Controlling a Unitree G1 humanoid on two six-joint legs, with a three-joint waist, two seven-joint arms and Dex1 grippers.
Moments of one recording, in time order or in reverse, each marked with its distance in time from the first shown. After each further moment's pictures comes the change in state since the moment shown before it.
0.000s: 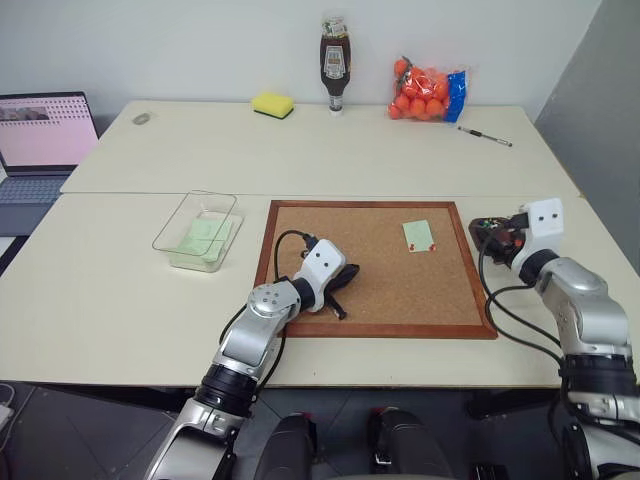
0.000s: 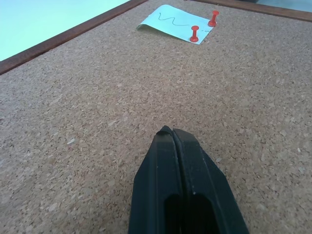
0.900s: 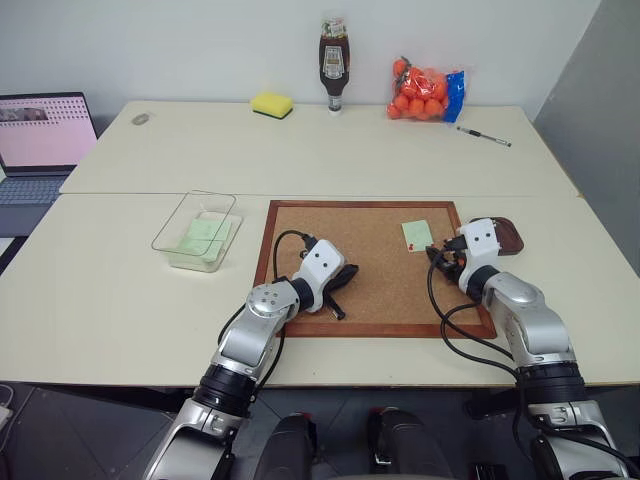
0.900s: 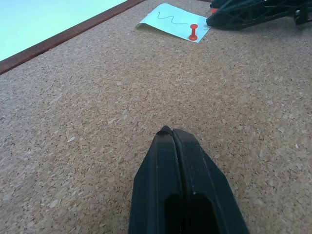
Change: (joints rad) left arm 0.000 0.005 -0.001 -0.003 0.002 0.000 0.000; right arm -0.044 0.139 0.150 0.099 -0.080 -0.067 -0.044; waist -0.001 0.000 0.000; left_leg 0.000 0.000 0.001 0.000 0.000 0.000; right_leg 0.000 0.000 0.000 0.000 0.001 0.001
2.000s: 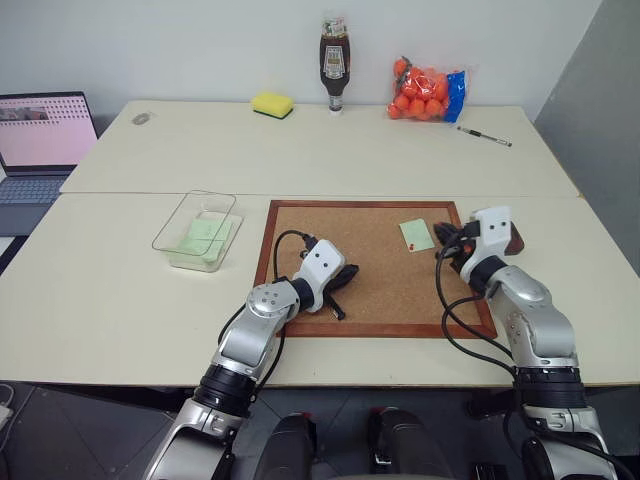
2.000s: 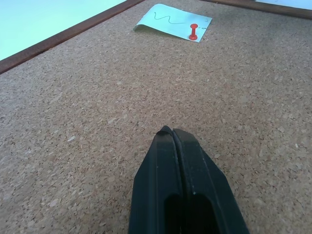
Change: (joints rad) left arm 0.001 -0.001 -0.001 -0.004 0.001 0.005 0.002; right arm 0.014 0.038 -0.123 -0.124 0.087 -0.027 -0.032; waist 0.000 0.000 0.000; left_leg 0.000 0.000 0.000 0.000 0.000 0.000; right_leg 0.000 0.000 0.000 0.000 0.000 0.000
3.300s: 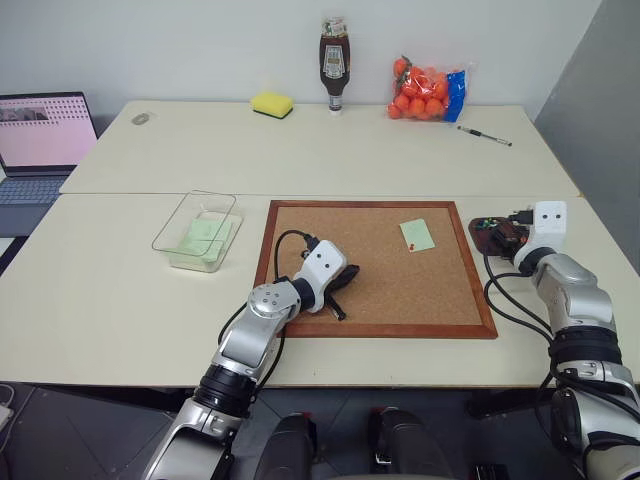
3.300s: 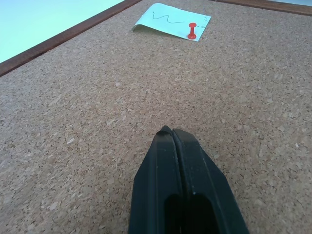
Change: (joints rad) left arm 0.000 0.005 -0.013 -0.008 0.007 -0.001 0.001; right arm -0.190 -0.163 -0.095 0.470 -0.078 -0.049 -0.059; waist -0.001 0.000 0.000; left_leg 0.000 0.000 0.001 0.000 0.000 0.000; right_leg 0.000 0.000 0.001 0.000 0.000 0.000
